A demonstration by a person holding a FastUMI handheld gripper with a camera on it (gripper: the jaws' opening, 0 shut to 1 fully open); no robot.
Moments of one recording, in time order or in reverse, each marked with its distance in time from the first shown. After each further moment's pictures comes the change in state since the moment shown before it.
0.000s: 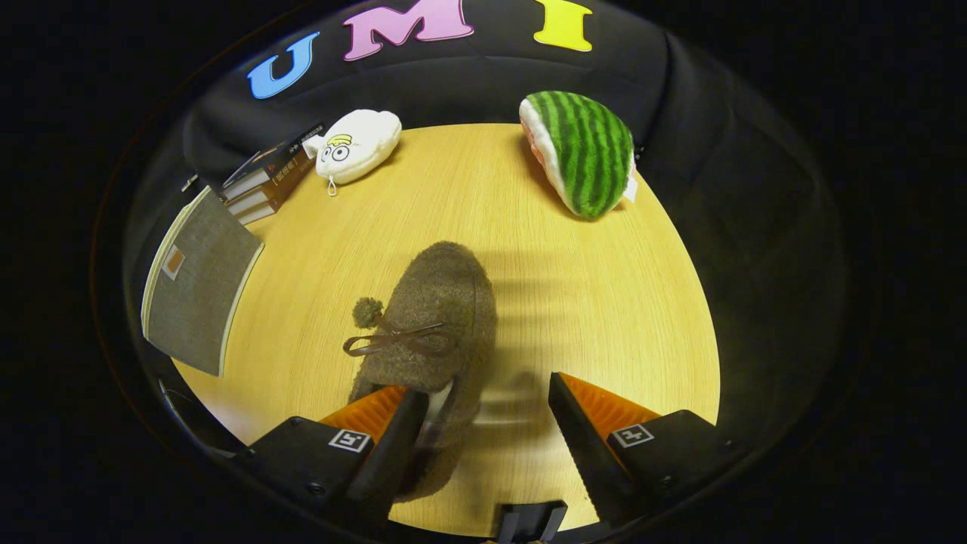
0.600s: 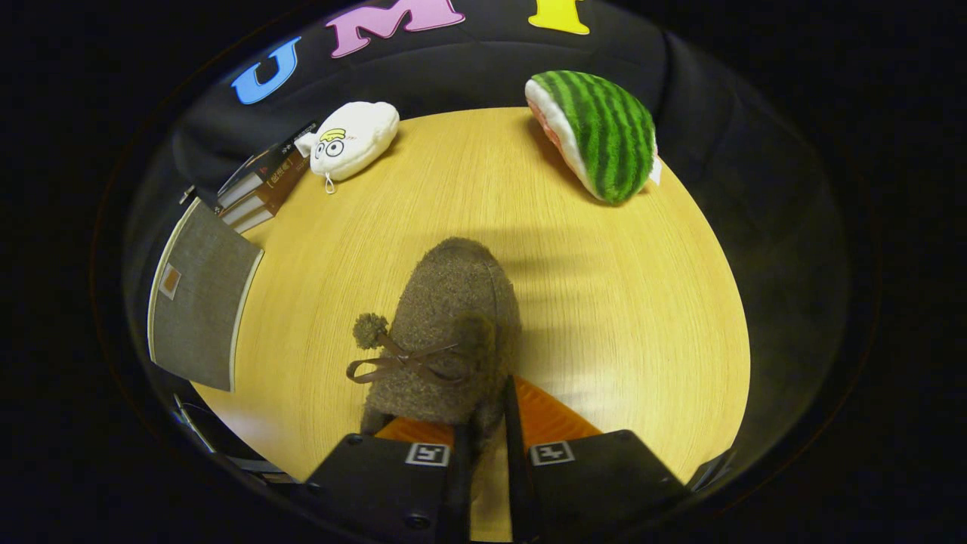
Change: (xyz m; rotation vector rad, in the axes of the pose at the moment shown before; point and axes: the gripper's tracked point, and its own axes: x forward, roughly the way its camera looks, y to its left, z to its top) arm 0.016 0.016 0.002 0.054 0.037 0.042
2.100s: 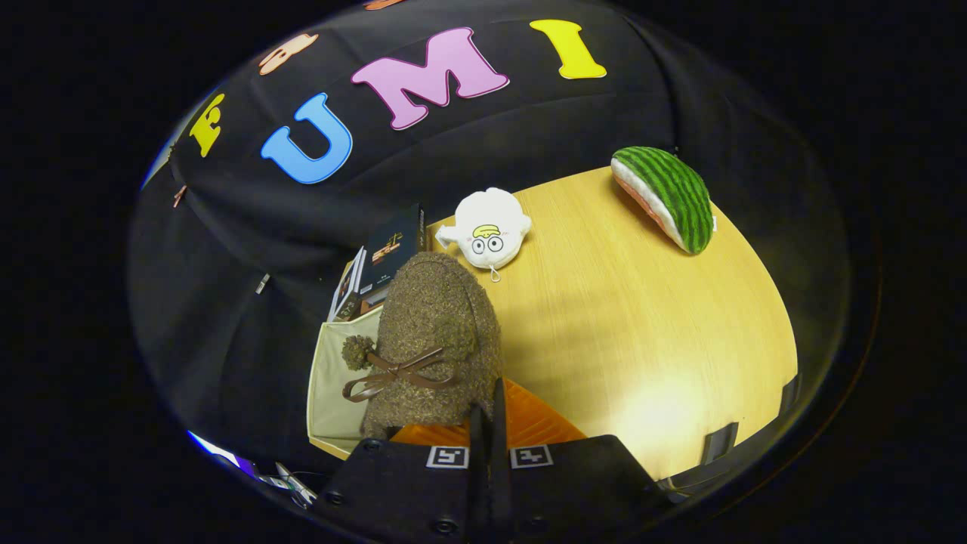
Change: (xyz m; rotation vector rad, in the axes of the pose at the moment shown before) arm -0.159 0.252 0.101 0.265 -0.162 0.269
